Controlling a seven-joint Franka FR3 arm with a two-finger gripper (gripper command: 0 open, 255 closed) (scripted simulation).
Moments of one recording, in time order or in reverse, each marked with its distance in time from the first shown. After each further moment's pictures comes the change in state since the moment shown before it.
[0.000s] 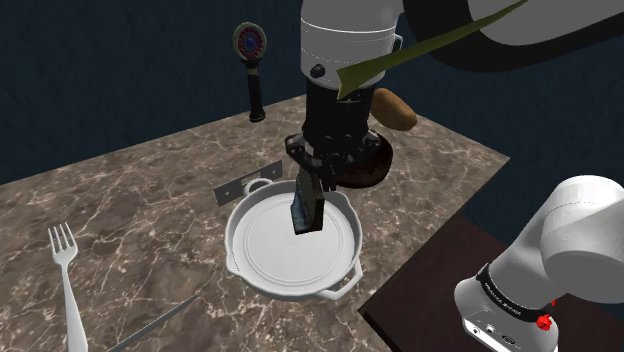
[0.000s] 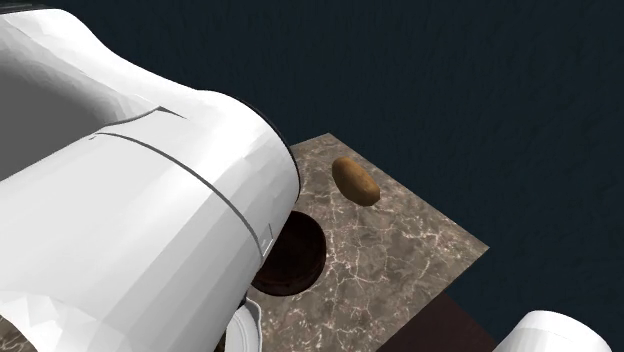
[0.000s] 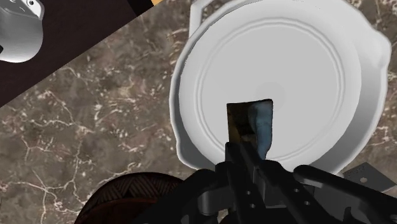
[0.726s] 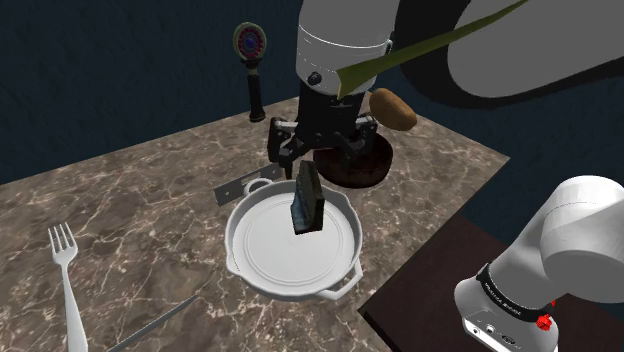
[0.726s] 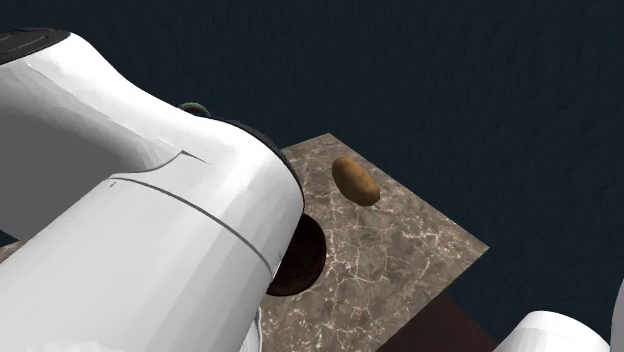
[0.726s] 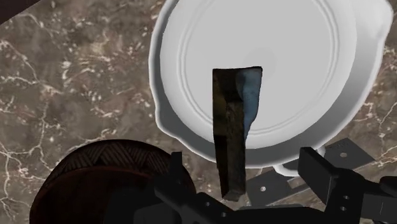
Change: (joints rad) arm -0.010 -0.011 0.013 -0.048 -0.073 0.144 -0.052
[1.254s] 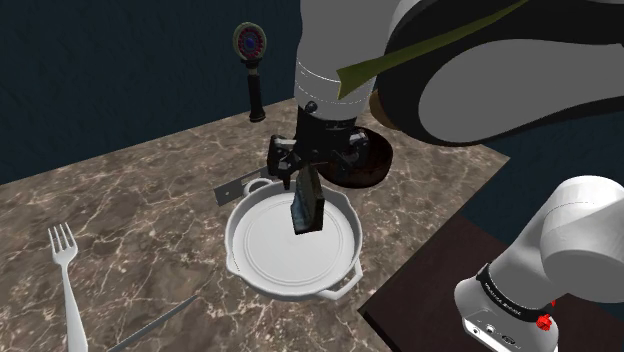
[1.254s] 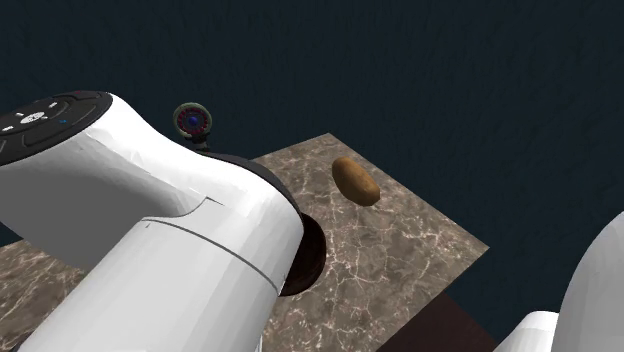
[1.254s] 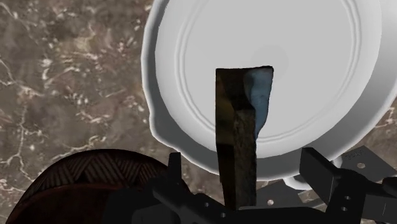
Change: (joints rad) arm -0.003 0.015 0.011 -0.072 -0.008 0.094 -0.002
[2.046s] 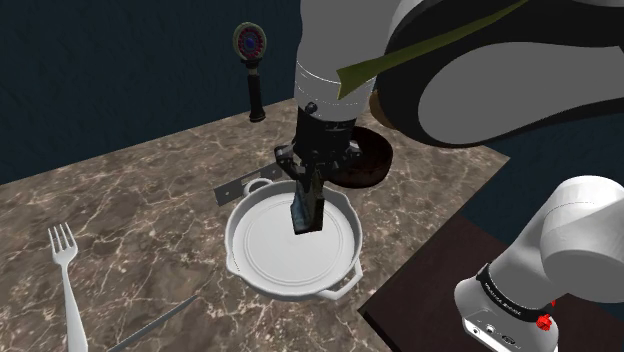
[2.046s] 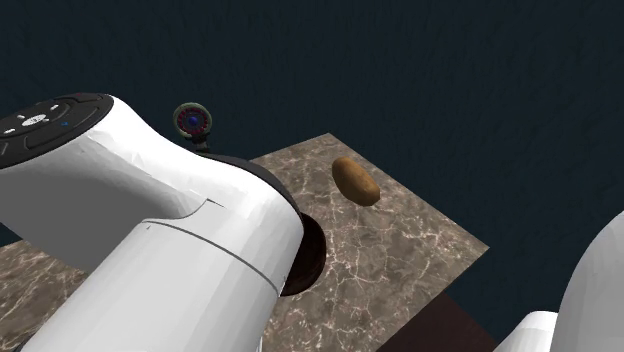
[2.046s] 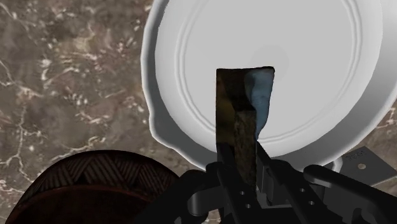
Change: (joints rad) arm 0.000 0.000 0.001 -0.003 0.000 0.003 0.001
